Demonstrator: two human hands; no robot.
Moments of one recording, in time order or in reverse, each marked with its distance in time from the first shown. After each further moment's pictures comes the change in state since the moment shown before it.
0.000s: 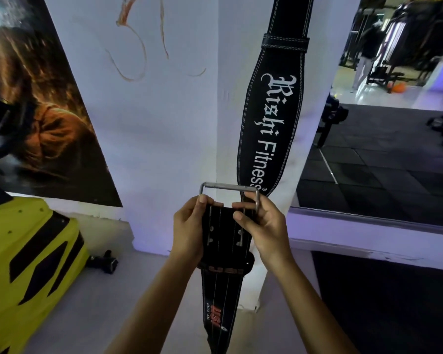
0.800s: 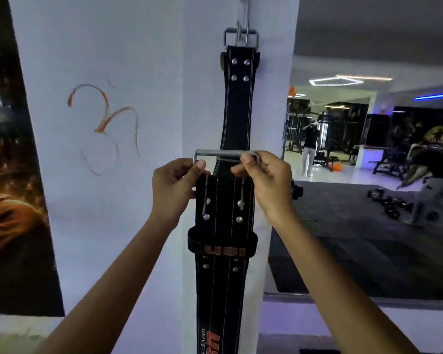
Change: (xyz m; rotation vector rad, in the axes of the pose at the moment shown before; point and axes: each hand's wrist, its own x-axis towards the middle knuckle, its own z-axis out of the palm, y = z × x) left_hand 0.102 0.185 0.092 0.000 -0.176 0.533; right_hand 0.132 -0.202 -0.027 -0.257 0.207 -0.674
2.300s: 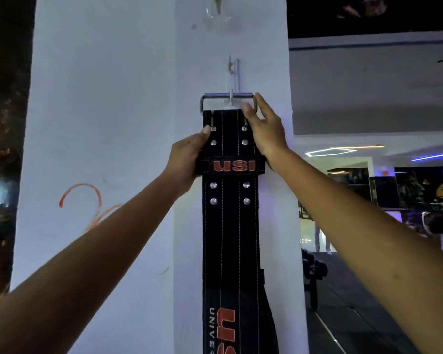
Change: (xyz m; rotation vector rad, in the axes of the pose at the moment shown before) left_hand 0.262 0.092 0.074 -0.101 -0.216 0.147; right_hand 0.313 -0.051 0.019 -0.021 0.060 -0.171
